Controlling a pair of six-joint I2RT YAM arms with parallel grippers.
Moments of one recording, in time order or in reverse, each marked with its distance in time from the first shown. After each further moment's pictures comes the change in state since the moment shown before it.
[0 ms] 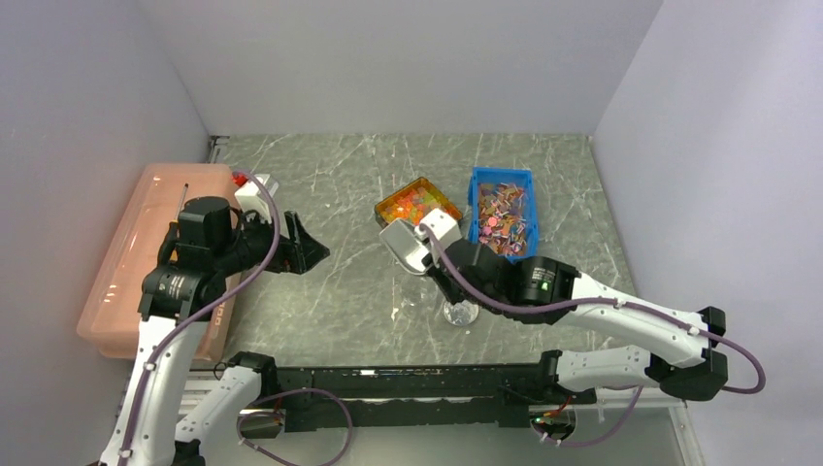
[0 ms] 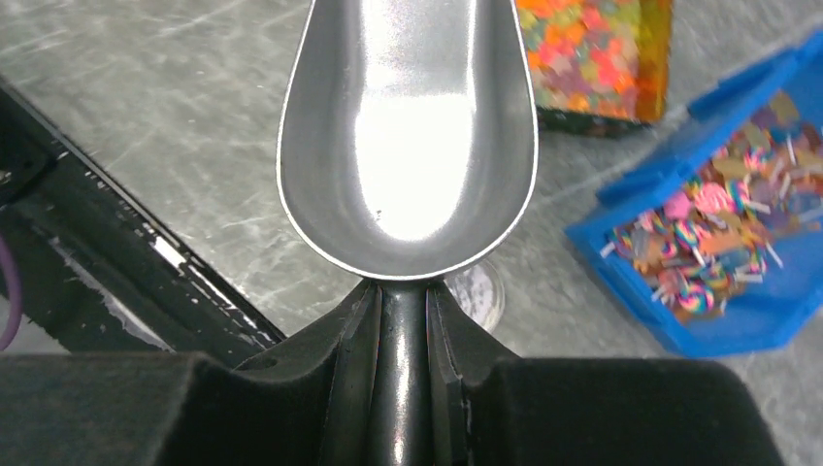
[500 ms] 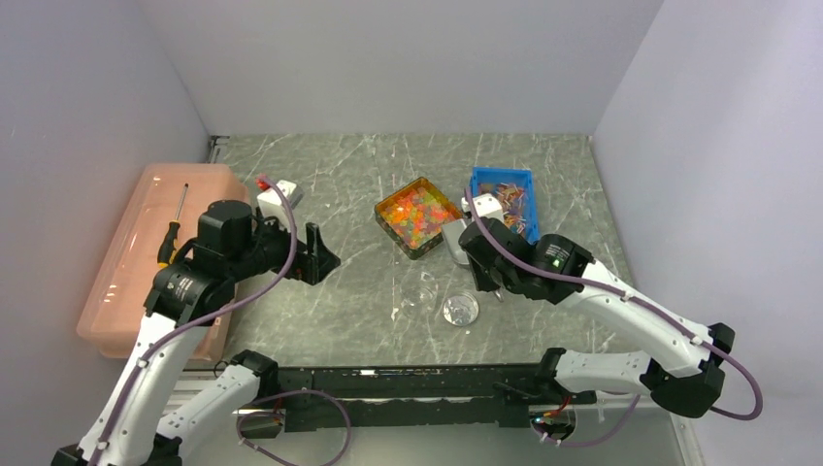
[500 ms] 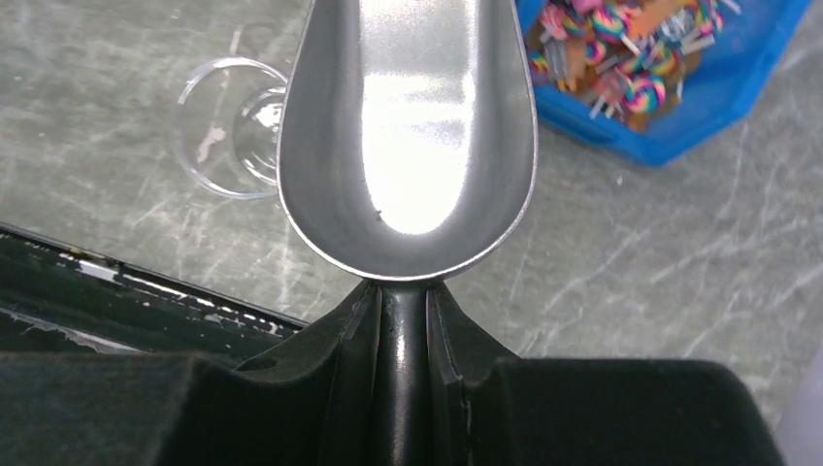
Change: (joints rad) left arm -0.177 -0.013 -0.009 0.024 -0.174 0.069; right arm -0.261 0.006 0.061 -0.319 -0.014 0.275
